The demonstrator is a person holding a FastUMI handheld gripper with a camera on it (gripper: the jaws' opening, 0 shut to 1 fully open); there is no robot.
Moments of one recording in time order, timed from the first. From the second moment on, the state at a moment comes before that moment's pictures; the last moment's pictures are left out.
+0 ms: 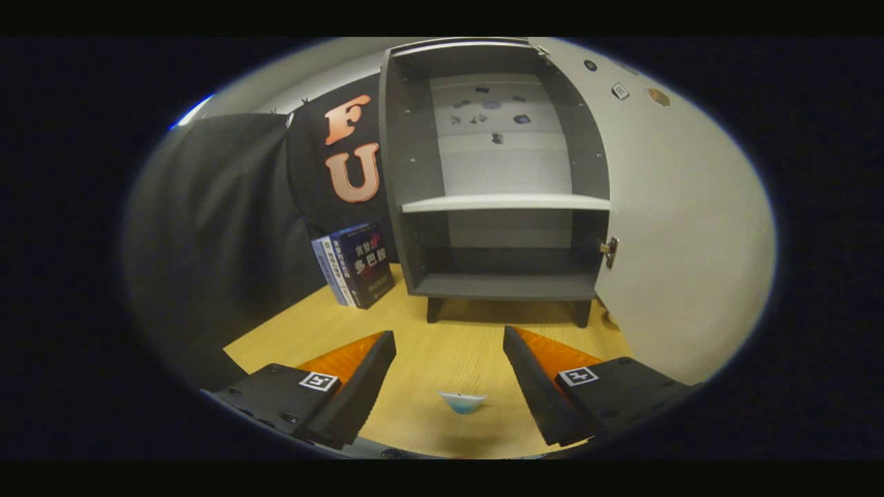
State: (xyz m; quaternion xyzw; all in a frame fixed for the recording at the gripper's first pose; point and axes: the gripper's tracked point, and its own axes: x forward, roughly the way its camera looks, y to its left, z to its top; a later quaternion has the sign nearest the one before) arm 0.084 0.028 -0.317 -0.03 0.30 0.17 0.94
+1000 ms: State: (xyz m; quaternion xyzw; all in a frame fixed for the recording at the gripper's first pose) arm 0.132 0.047 -0.258 0.03 0.27 0.15 0.95
